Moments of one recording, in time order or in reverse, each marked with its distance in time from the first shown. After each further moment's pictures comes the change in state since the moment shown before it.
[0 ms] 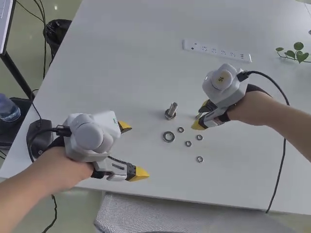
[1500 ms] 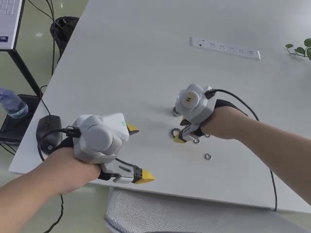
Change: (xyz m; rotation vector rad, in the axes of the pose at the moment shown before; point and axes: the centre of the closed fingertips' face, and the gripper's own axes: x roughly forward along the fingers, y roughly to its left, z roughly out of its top) left arm -0.001 -0.009 -0.015 0.003 0.022 -0.018; right arm 0.073 0.048 0.027 -0.082 0.049 0.044
